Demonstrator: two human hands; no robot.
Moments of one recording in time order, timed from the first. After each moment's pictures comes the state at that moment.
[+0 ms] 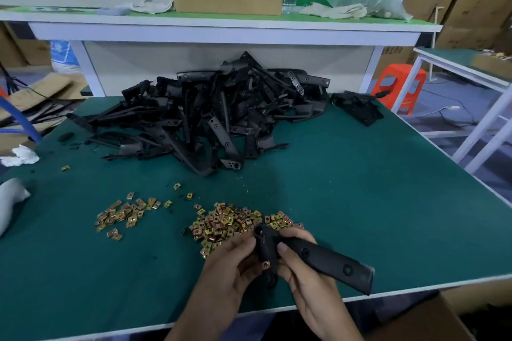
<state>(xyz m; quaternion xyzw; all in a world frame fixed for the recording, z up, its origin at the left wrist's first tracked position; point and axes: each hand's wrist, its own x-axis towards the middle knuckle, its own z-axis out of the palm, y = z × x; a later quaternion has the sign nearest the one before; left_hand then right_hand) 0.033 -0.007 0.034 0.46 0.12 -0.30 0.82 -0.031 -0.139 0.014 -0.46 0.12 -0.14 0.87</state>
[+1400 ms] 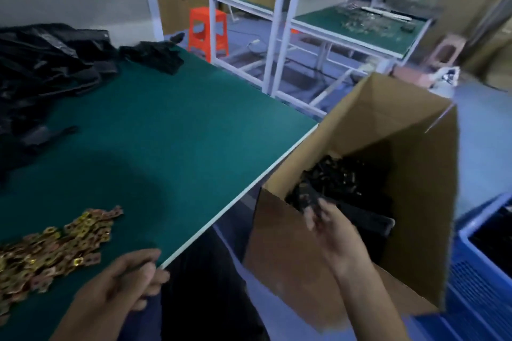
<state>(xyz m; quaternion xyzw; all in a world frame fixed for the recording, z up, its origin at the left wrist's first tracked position) -0.004 -0.044 0.032 0.71 -0.19 -0.44 0.51 -0.252 -0.292 0.016 -0.16 0.44 -0.44 0.76</state>
